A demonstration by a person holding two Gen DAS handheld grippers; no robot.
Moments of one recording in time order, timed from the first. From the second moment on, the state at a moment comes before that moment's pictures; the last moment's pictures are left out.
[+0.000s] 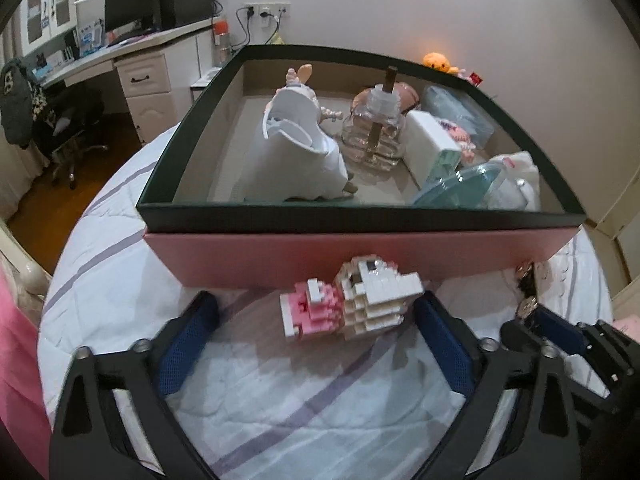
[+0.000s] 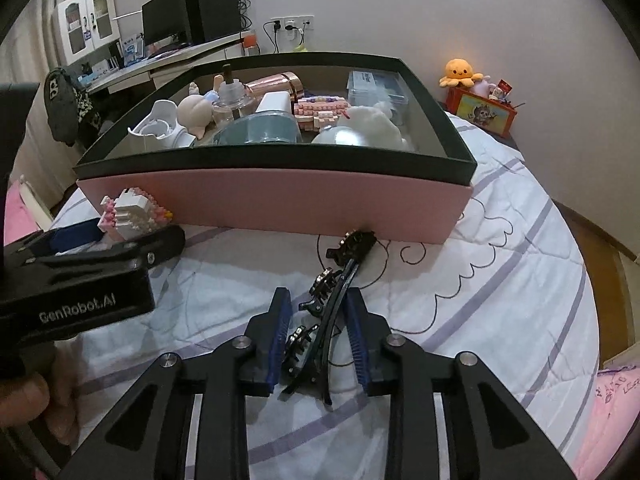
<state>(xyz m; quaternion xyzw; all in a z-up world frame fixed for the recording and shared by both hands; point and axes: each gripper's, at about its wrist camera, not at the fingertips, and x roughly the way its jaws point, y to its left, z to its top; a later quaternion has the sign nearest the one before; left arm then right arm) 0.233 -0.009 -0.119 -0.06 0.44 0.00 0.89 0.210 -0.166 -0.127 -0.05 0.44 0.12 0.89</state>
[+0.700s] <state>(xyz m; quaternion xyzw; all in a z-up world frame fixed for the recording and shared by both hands) 0.189 0.006 -0.095 -0.06 0.42 -0.05 0.91 0.199 -0.196 -0.107 0.05 0.43 0.16 0.89</state>
